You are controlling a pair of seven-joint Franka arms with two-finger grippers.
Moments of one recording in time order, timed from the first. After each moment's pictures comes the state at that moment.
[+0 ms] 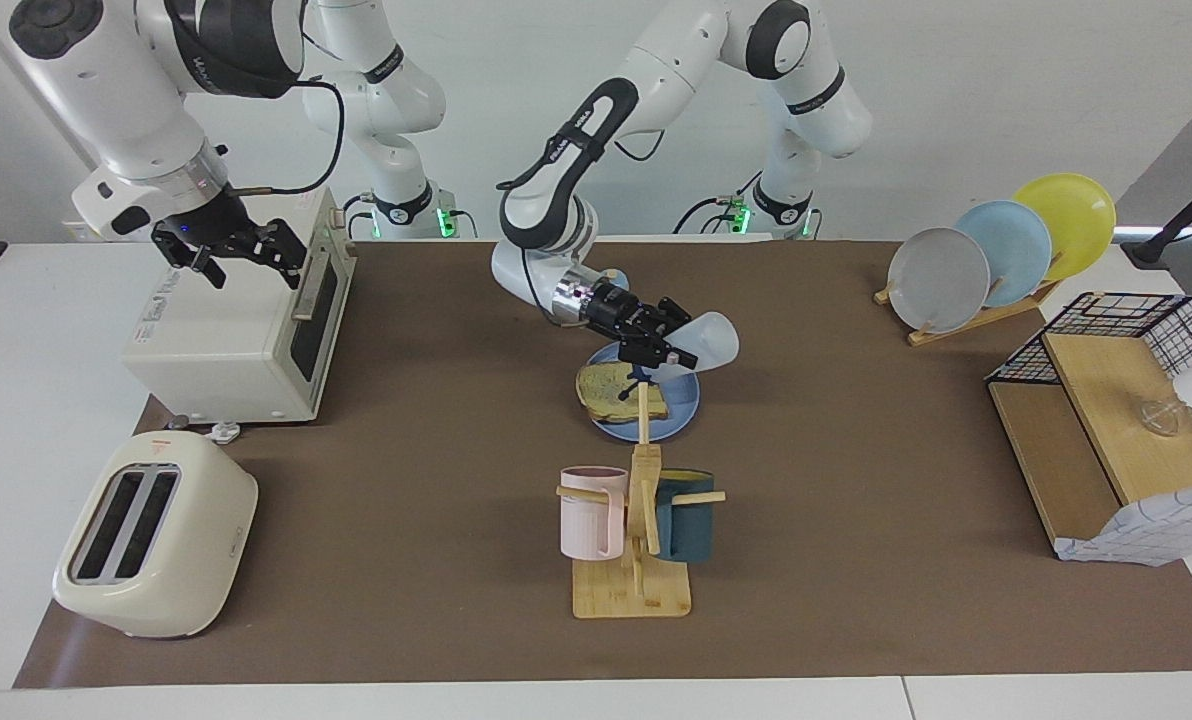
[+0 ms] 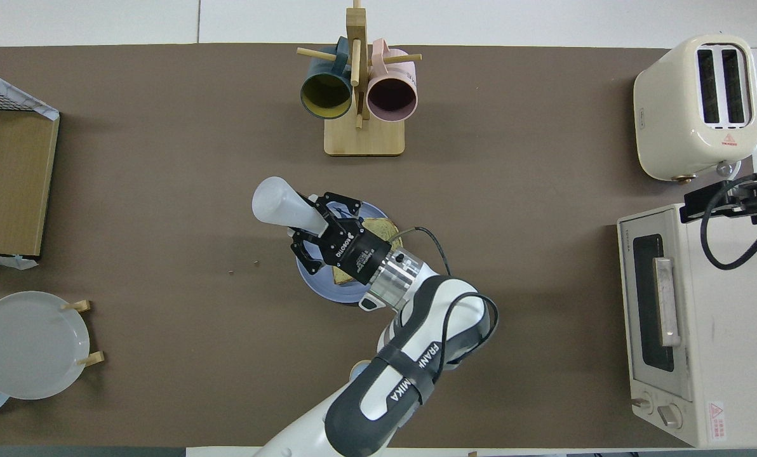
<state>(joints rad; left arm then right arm) -1.08 0.58 0.14 -1.72 1.35 1.37 0.63 0.01 -0.03 -0.07 -1.70 0.00 1.57 -0.02</state>
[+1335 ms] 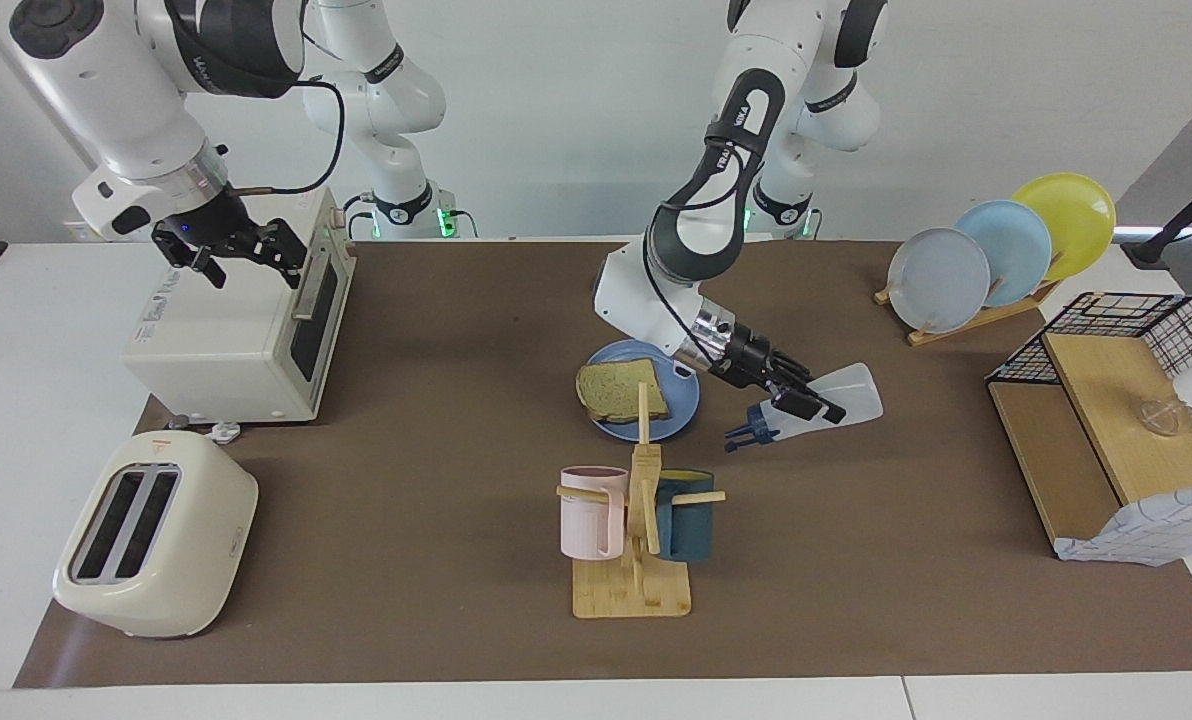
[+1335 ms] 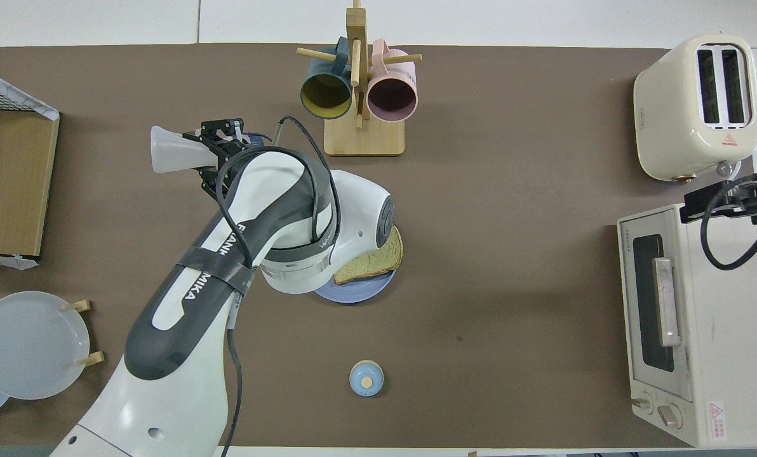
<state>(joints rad) -0.76 0.42 0.14 -1.69 1.13 1.68 0.40 0.01 -0.03 -0.07 -1.70 0.00 1.57 -0.02</state>
